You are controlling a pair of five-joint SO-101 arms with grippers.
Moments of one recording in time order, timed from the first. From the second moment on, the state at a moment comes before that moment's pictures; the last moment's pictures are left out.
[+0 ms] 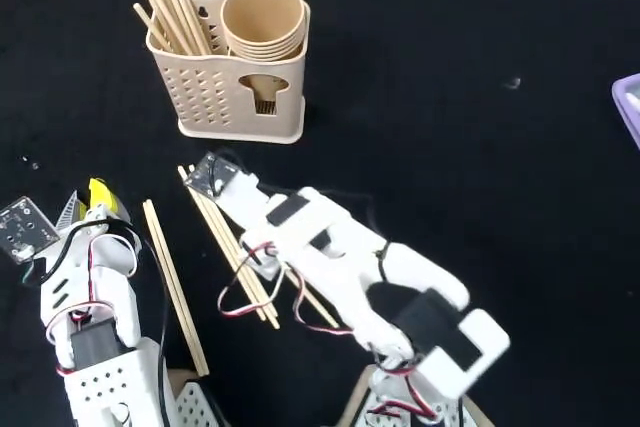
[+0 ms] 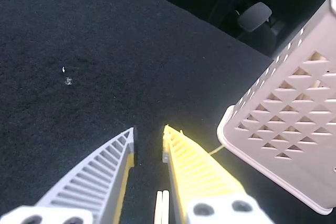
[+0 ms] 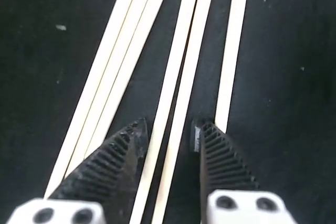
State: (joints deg) left arm -25.9 -101.1 96.1 31.3 17.8; right arm -41.1 2.9 39.7 43.9 16.0
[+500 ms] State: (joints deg) left arm -25.9 -101.1 96.1 31.3 17.8; right arm -40.9 -3.2 36.4 50.8 16.0
